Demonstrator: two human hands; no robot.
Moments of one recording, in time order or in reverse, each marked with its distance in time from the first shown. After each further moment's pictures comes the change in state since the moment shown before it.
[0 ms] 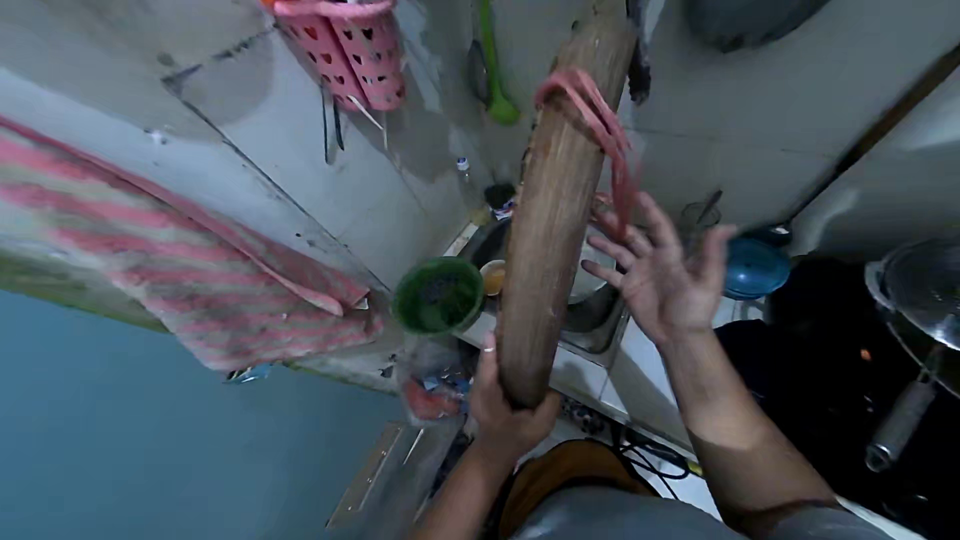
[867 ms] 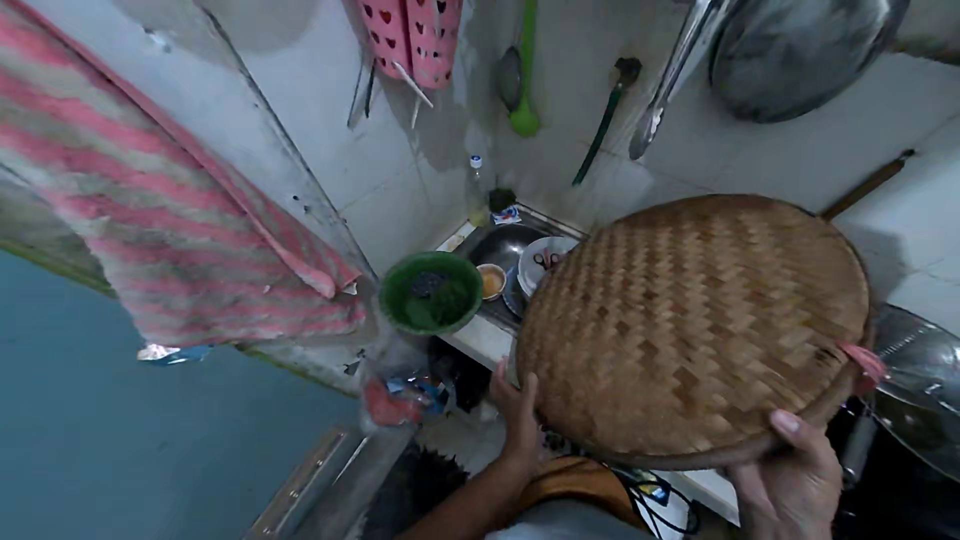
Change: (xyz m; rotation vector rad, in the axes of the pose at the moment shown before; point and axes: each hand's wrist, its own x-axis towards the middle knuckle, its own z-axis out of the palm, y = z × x) left_hand -0.059 -0.021 0.010 -0.460 -0.129 -1.154; right_hand -0.138 -0.028 0.046 -0.053 0.696 -0.164
